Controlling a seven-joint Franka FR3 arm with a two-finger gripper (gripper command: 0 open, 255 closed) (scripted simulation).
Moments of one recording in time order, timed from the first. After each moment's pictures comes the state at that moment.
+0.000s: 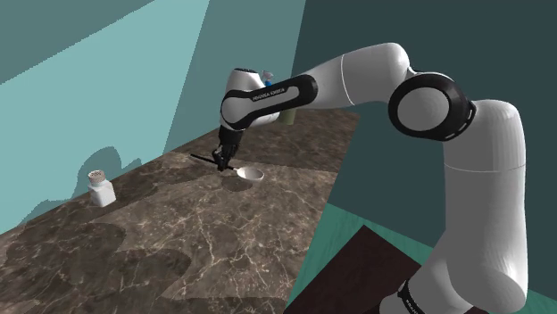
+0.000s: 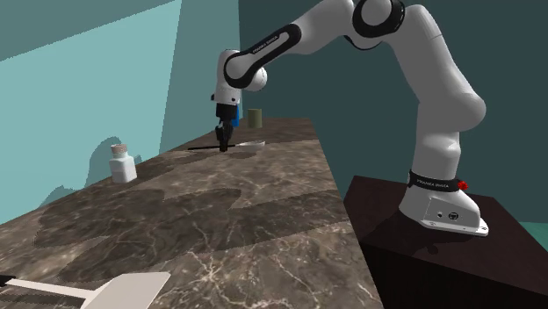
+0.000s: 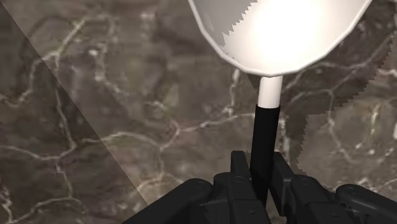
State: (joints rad) arm 0.11 0.51 0.11 -1.63 0.07 2.23 -0.19
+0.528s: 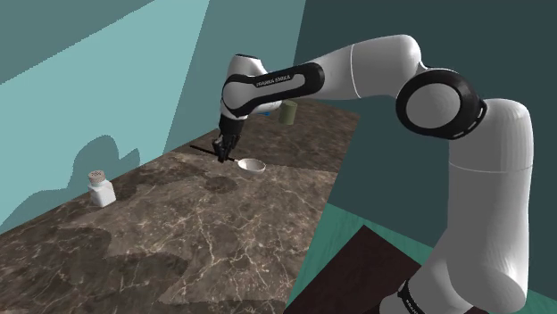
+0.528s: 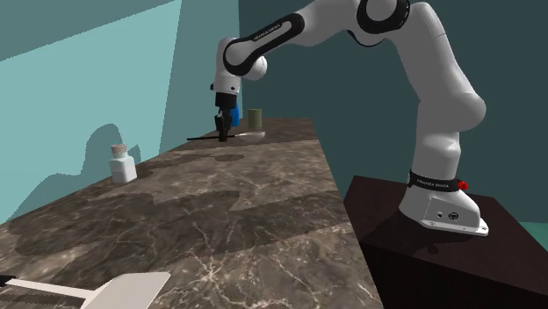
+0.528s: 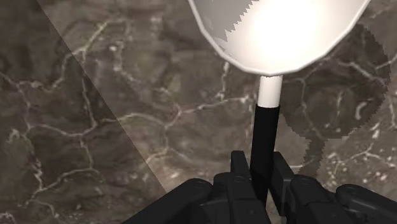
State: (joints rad) arm 0.11 0.47 0.11 -1.59 0.07 2.15 -0.18
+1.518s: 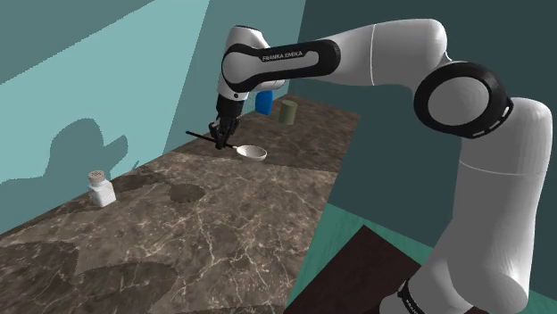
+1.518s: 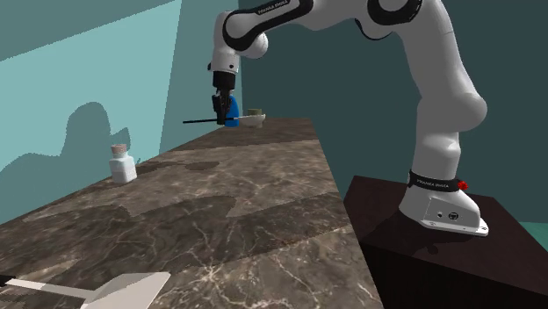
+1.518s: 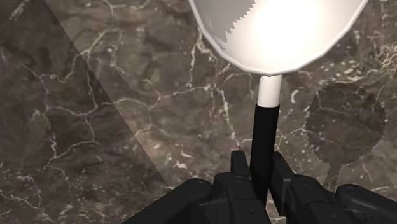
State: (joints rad) arm 0.13 0.39 0.12 -1.54 0.07 2.02 -0.14
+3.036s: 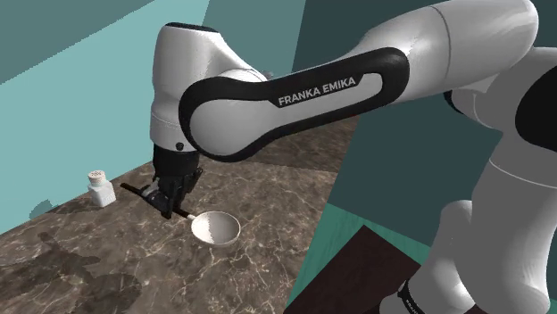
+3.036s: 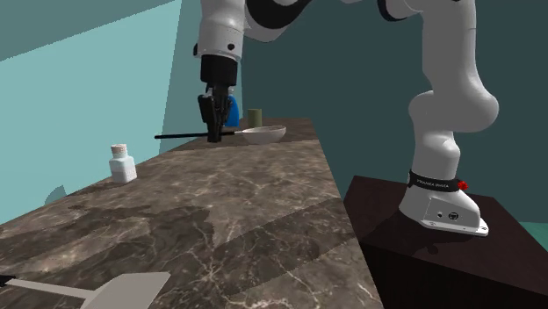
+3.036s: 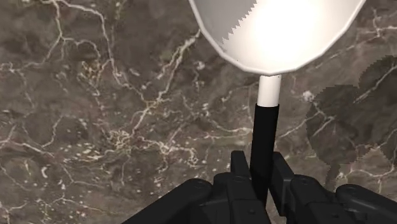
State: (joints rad) arm 0.43 0.19 0.28 -1.83 0.00 2.15 0.36
